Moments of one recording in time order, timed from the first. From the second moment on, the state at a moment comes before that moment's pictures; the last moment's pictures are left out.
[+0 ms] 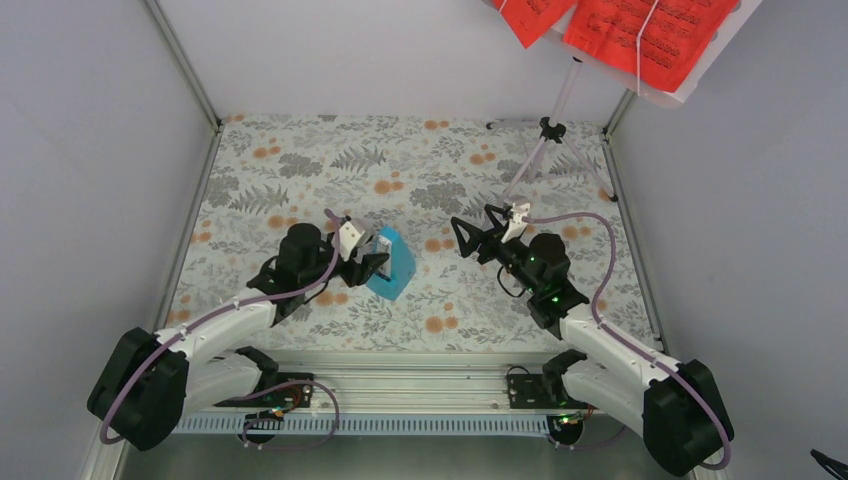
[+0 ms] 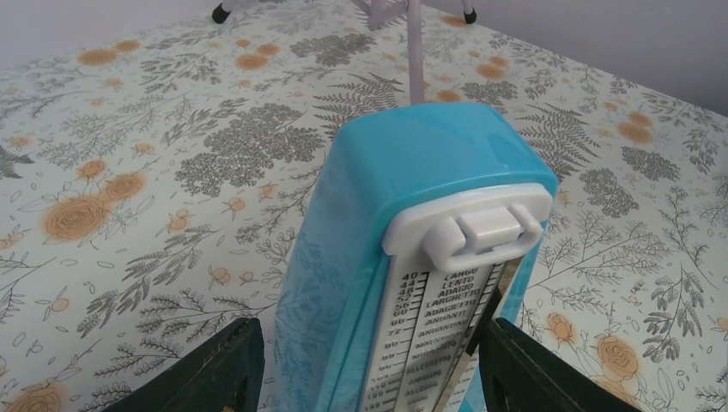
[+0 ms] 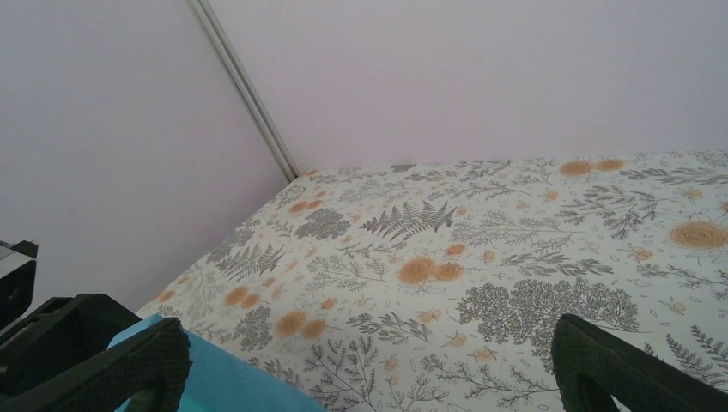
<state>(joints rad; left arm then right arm) -0.52 1.09 0.43 0.26 0.40 0.04 0.50 0.96 0.38 0.53 -0.16 0.37</state>
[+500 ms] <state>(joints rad) -0.53 1.09 0.43 0.27 0.40 0.06 0.49 0.96 0.38 0.53 -0.17 0.37</state>
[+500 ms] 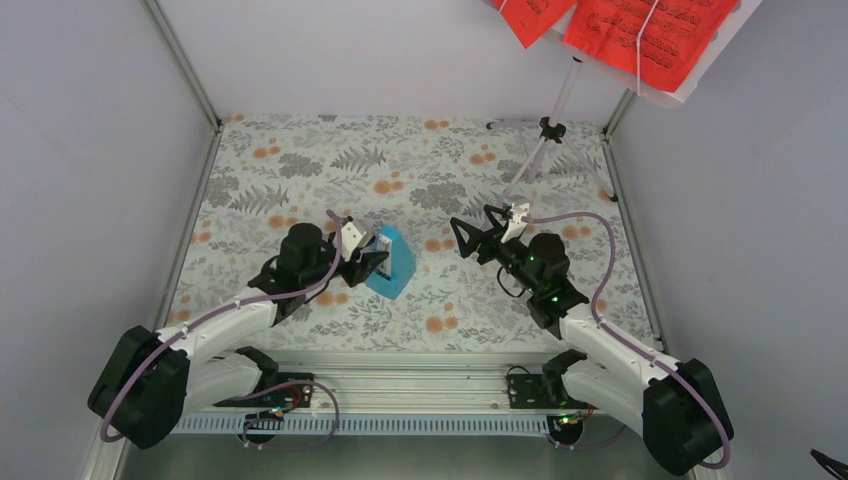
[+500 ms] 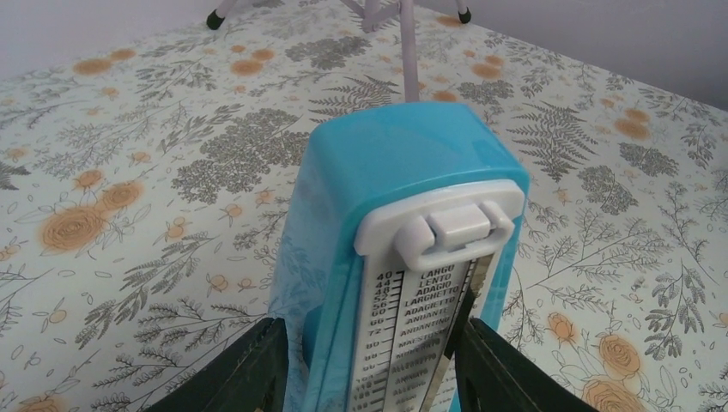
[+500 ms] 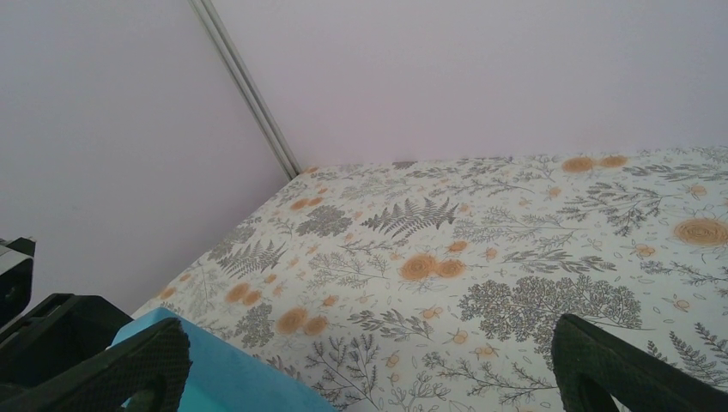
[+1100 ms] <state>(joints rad) -0.53 1.10 0.44 0.28 0.41 0.06 0.49 0.96 0.38 0.53 -0.17 0.37</state>
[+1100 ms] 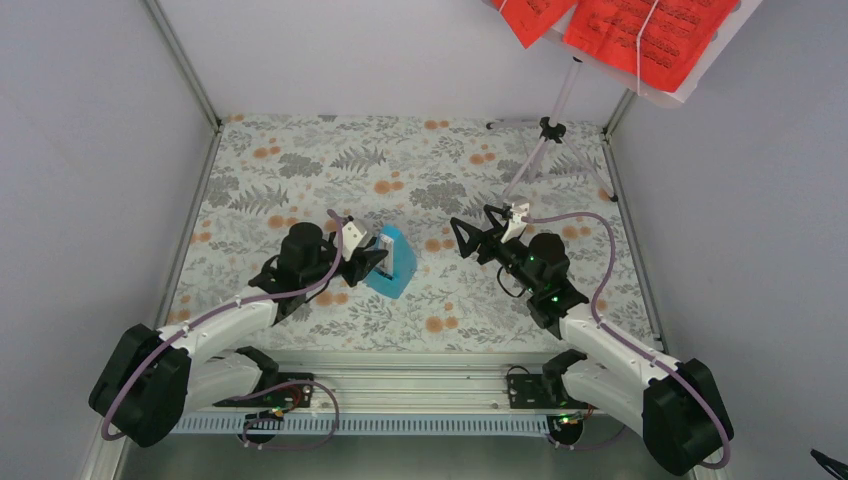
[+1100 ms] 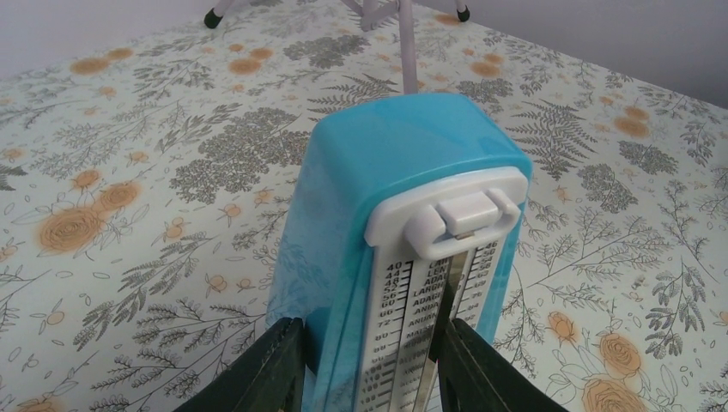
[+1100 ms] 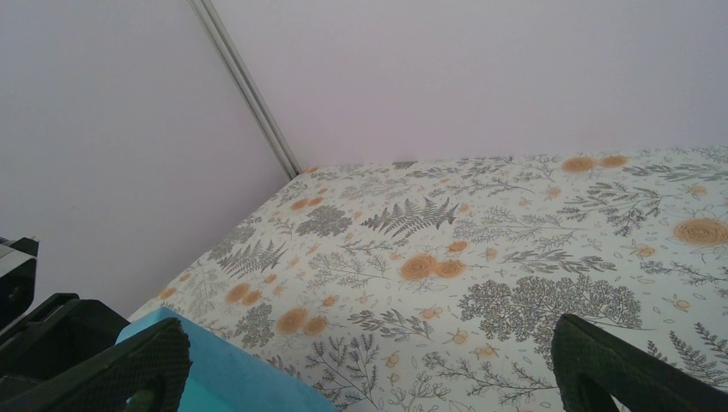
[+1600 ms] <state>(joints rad) -0.53 0.96 0.44 0.28 0.38 -0.01 0.56 1.01 0.39 0.50 -0.21 0.31</state>
